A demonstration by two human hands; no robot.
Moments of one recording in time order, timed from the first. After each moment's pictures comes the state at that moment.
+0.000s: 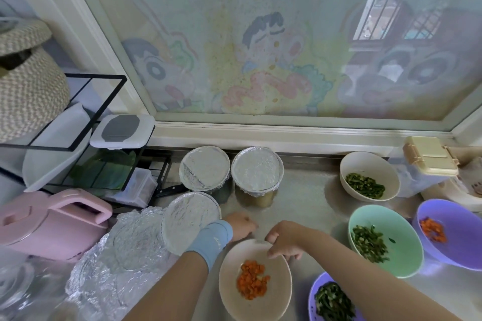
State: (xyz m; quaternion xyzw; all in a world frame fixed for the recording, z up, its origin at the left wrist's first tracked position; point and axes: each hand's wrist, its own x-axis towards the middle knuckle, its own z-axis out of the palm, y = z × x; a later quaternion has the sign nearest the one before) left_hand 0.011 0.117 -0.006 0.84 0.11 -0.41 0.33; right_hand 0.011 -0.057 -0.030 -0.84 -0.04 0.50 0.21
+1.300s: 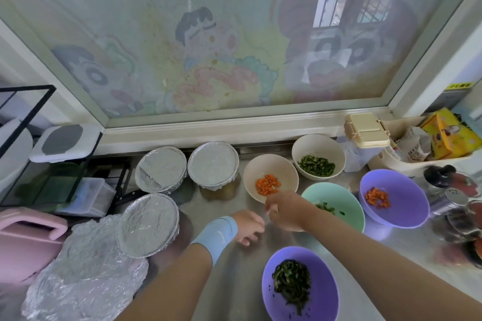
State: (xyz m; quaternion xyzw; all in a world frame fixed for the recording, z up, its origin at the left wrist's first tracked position) left_hand 0.008 -0.005 -0.029 0.76 0.09 -0.53 0.37; right_hand 0.003 -0.174 0.008 -0.93 -0.13 0.25 0.25
